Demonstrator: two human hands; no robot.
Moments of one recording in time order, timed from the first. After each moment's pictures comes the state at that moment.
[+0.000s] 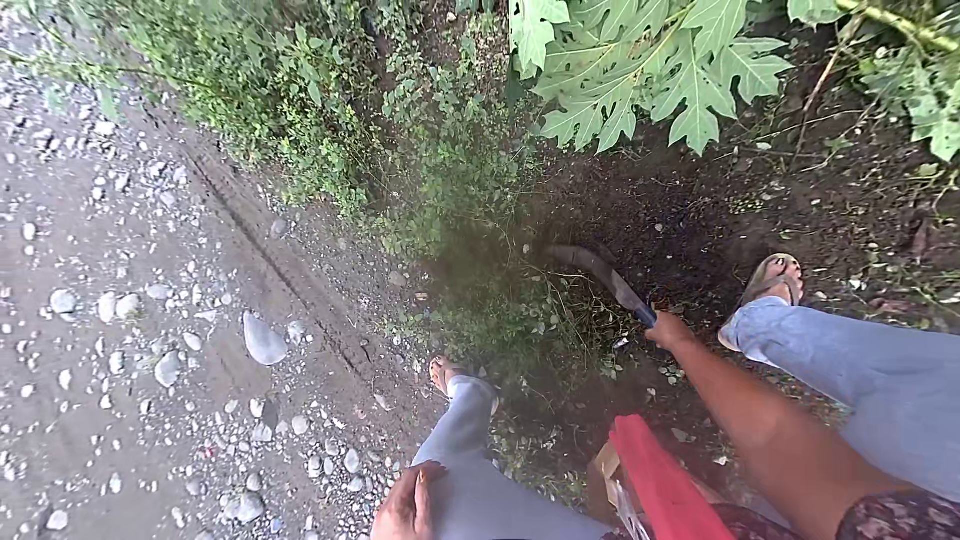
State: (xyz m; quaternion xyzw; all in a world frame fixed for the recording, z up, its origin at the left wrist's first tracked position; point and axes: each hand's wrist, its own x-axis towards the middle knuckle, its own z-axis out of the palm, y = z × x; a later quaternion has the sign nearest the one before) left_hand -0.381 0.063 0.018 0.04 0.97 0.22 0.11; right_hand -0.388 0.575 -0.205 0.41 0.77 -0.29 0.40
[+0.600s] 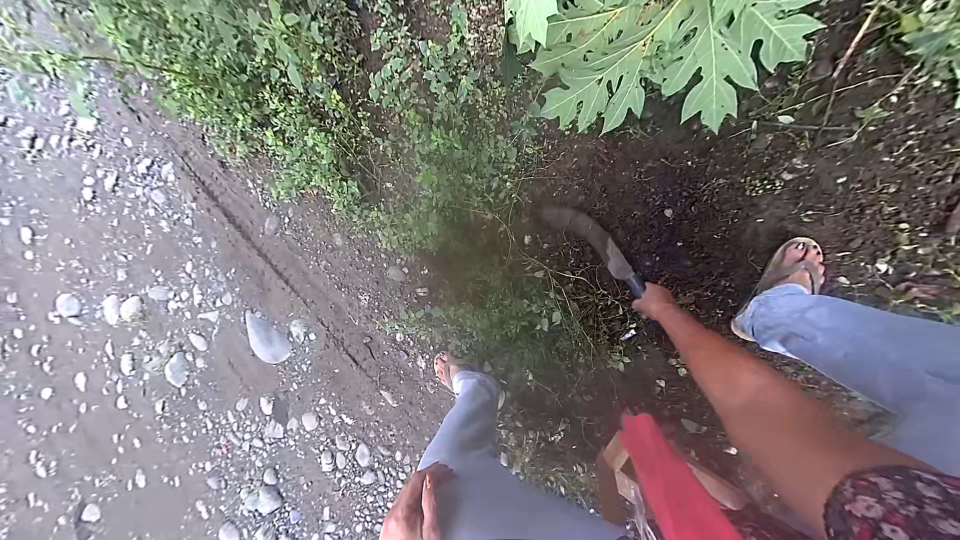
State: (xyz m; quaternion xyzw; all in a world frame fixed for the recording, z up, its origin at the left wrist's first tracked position) left_hand -0.387 0.067 0.015 0.05 0.96 0.24 0.11; right_hand -0.440 0.570 -0.223 0.43 0.75 -0.33 0.37
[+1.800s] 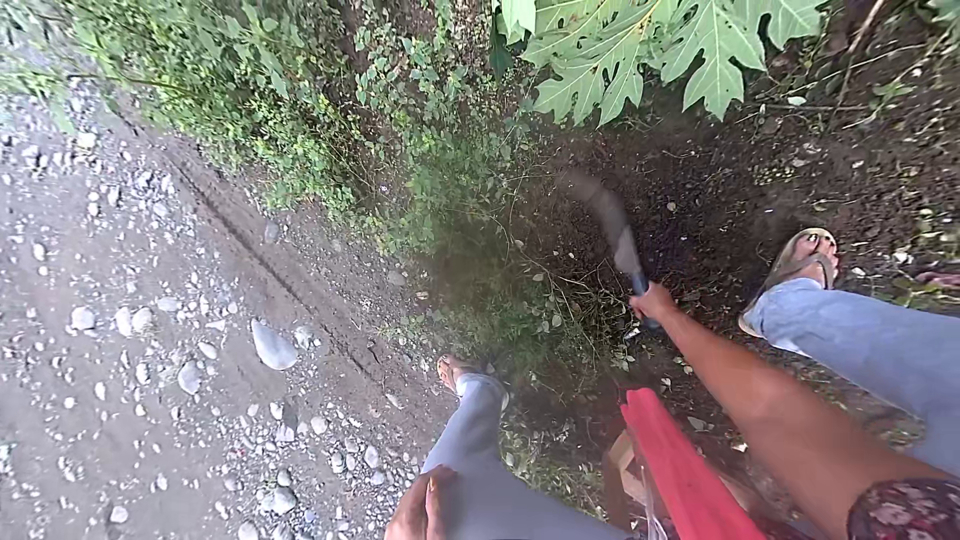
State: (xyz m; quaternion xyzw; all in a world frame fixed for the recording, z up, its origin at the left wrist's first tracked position) left_hand -0.397 0.079 0.017 0.04 0.97 0.22 0.12; right_hand -0.431 0.566 -0.240 0.45 0.72 -0.42 0.32
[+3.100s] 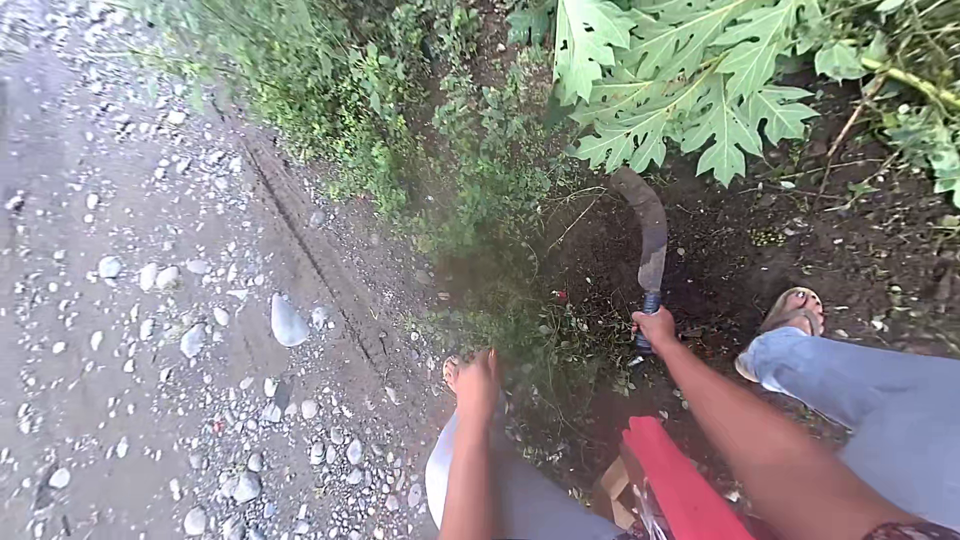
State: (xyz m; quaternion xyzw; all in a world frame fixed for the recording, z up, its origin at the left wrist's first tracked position) left_hand -0.503 0.168 -0.022 -0.02 0.94 0.17 0.29; right_hand -0.451 0.517 -0.172 0.53 0.69 -0.47 0.16
